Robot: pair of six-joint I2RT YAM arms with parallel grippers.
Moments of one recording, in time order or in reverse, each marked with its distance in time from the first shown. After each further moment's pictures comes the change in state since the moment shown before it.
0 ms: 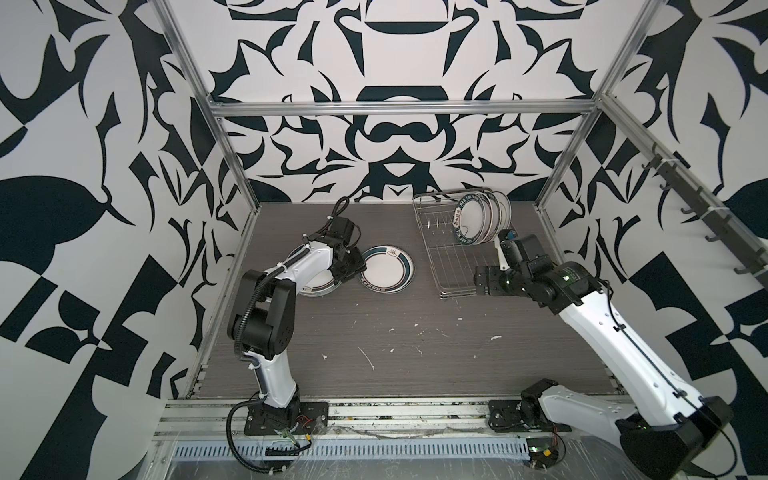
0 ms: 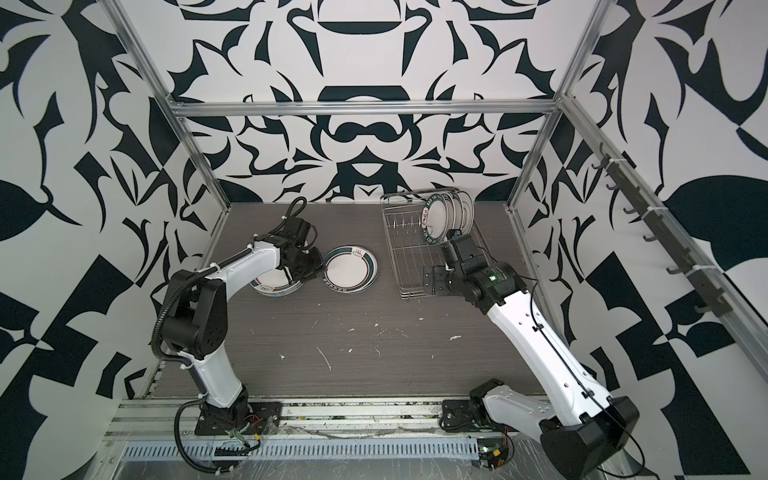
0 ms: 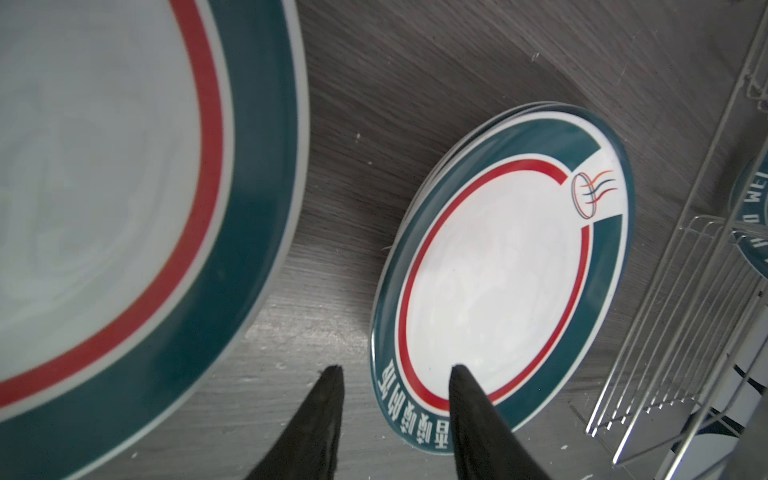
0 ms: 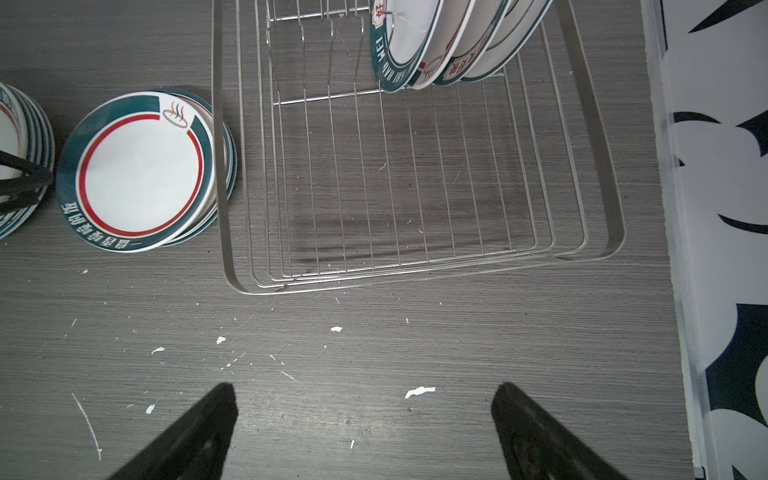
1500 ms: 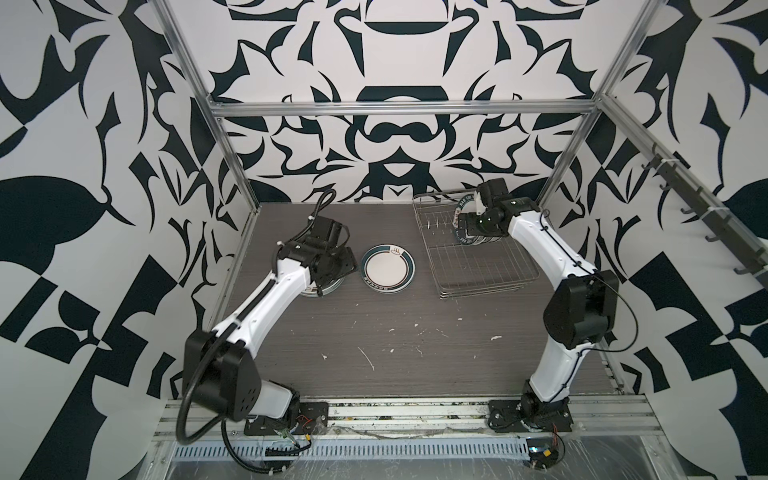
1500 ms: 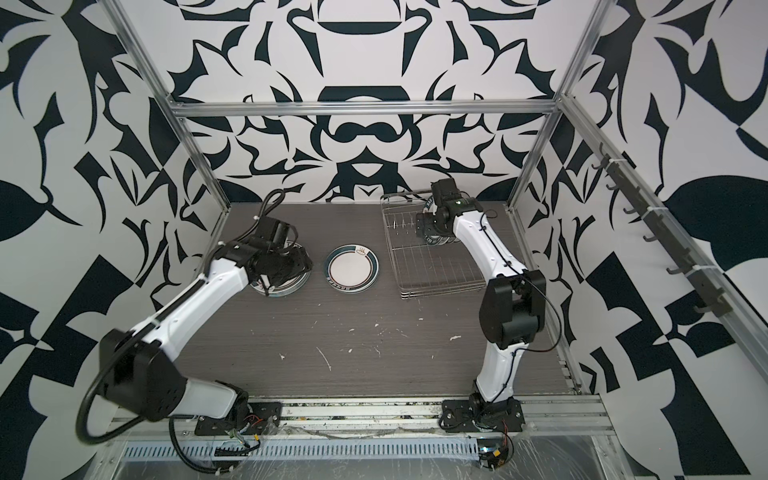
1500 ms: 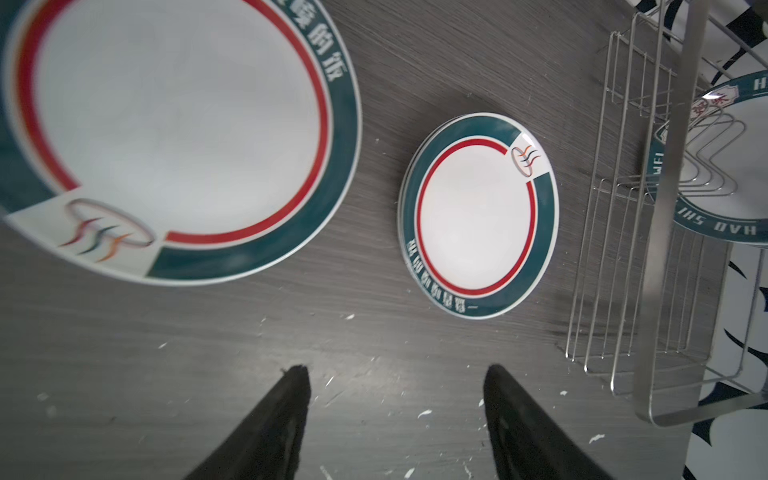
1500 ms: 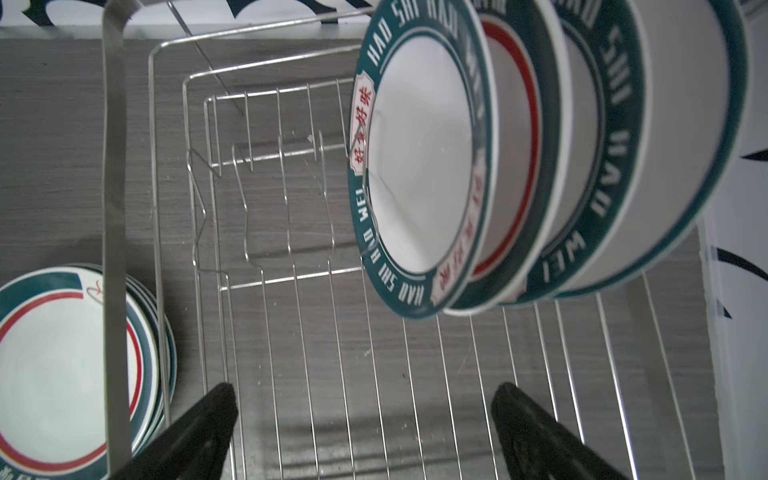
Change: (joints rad) left arm -0.014 -0.474 -0.142 -0.171 -0.182 0.059; right arm -0.209 0.780 0.575 0.193 -0.077 -0.177
